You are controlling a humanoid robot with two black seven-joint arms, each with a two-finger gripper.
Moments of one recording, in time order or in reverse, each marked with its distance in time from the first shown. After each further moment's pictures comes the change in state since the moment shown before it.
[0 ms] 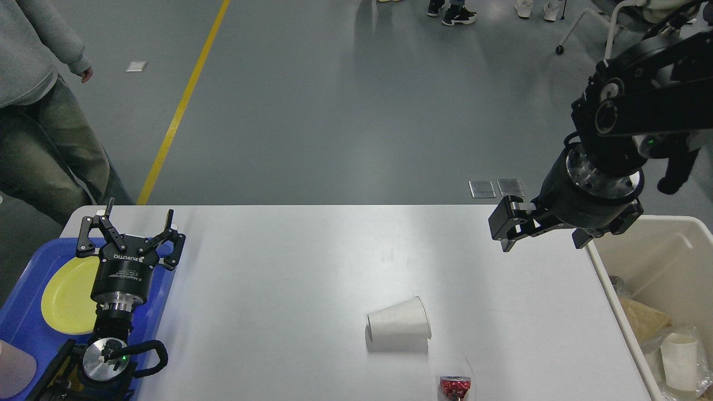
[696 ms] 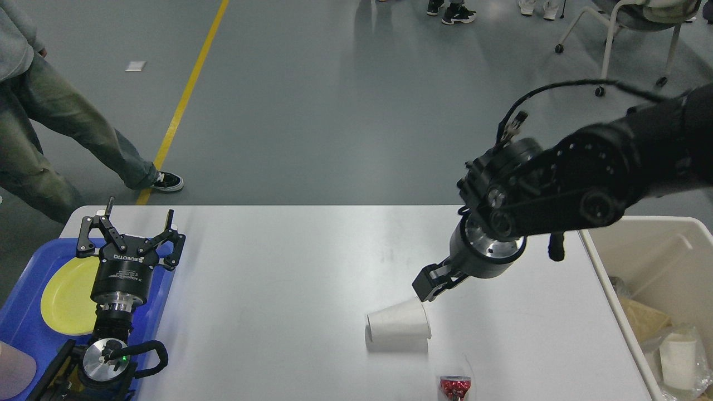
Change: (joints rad) left arm 0.000 0.000 0.000 0.000 0.000 0.000 0.000; right arm -0.359 0.081 0.358 -0.085 -0.526 -0.203 0.003
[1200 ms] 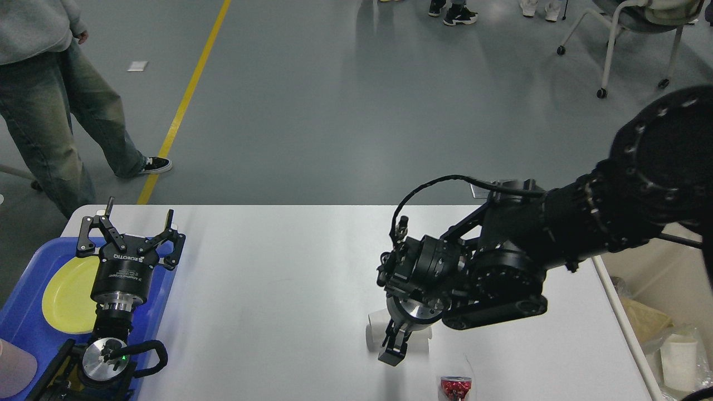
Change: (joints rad) left arm 0.000 0.000 0.000 0.000 0.000 0.000 0.001; right arm -0.381 0.206 0.141 -0.181 -0.717 -0.052 0.010
